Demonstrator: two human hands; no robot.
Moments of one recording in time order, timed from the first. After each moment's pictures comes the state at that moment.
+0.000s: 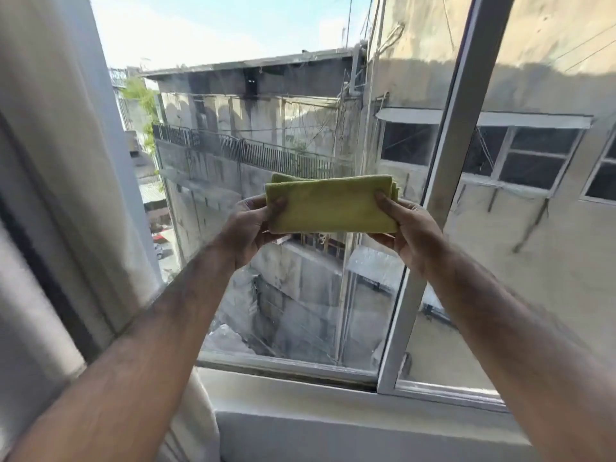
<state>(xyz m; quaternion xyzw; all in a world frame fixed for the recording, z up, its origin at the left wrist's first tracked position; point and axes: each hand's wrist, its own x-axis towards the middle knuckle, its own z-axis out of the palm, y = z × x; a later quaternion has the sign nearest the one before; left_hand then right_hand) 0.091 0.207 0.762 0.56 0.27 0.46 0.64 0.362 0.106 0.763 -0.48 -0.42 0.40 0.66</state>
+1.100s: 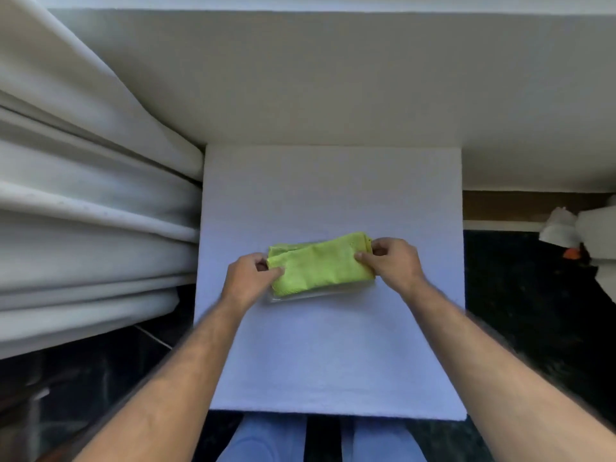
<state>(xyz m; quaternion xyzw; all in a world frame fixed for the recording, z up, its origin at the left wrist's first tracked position) -0.005 -0.024 -0.023 0.53 0.68 -0.03 0.50 0.265 -0.108 -0.025 -0.82 -0.29 0.47 0.15</state>
